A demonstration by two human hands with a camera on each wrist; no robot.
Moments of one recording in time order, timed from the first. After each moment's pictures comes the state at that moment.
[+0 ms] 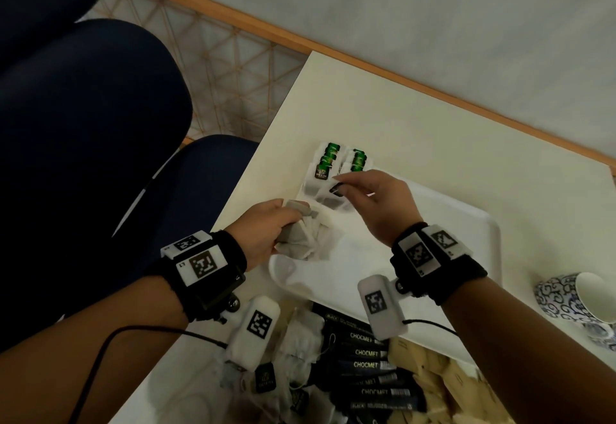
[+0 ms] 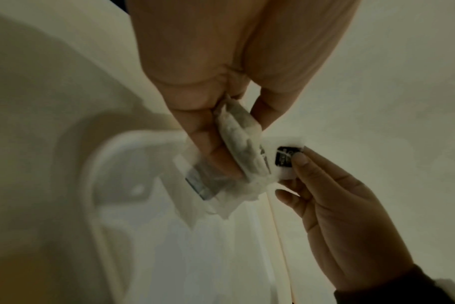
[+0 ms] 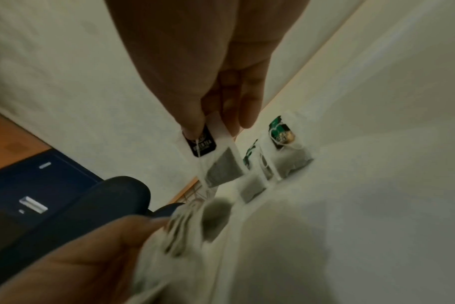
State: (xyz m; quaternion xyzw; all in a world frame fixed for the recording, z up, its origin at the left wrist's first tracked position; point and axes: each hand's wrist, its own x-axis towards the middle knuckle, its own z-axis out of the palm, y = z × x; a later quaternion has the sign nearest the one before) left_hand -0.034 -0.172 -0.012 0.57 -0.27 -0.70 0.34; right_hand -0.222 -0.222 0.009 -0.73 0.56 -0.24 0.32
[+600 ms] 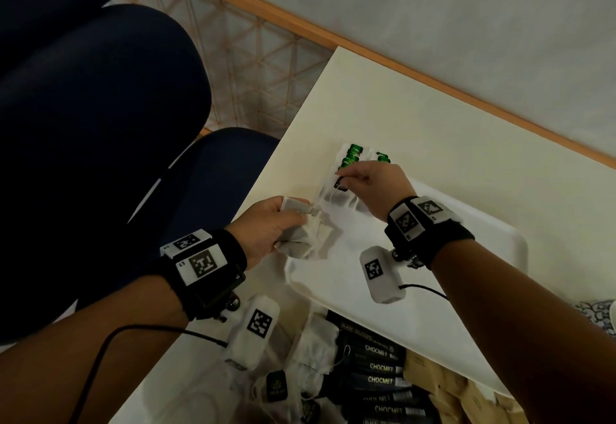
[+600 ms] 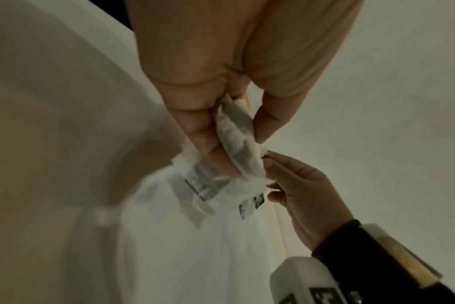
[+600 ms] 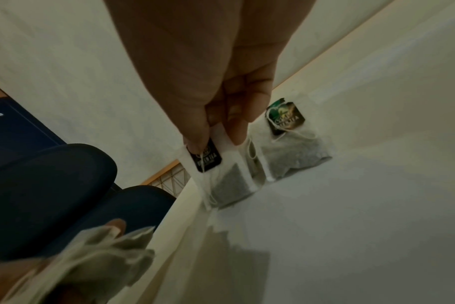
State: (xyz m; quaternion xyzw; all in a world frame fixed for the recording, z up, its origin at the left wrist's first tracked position) left_hand -0.012 -0.173 -0.023 0.56 -0.24 -0.70 0.37; right_hand -0.191 -0.272 -0.001 -0.77 0.57 -0.08 0.30
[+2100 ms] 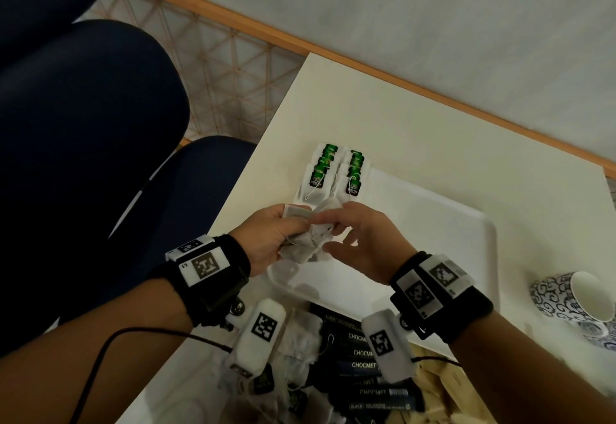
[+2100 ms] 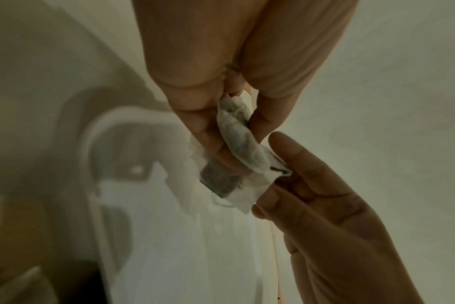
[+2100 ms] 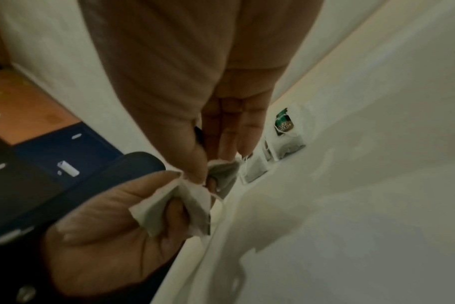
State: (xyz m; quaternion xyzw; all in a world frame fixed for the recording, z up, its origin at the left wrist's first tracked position) left_hand -0.041 -0.169 -0.019 0.51 -0.23 -0.75 0.35; right_hand -0.225 -0.184 0.006 -0.81 0.44 -0.15 0.35
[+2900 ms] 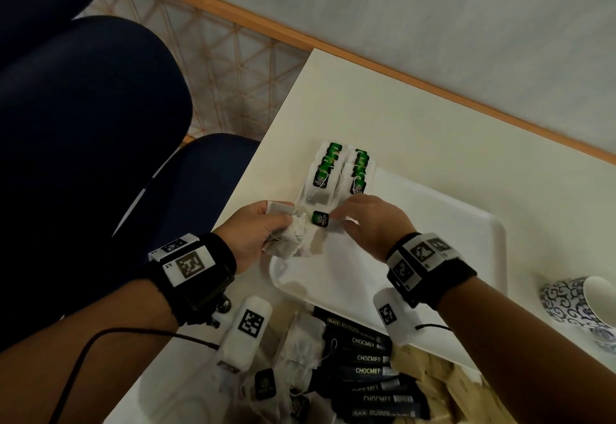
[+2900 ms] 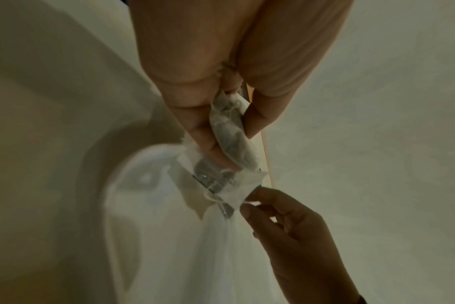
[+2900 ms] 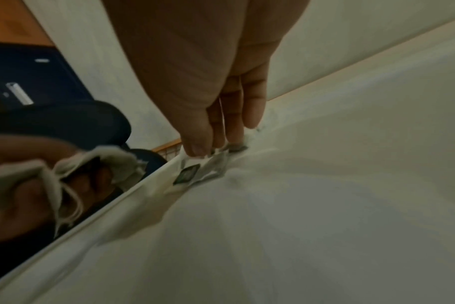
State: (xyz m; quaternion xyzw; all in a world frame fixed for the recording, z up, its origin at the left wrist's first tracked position) left_hand -0.021 -0.176 -0.034 0.57 -0.21 -0.70 0.37; right_hand -0.229 -0.222 -0.015 -0.85 0.49 0.03 0.19
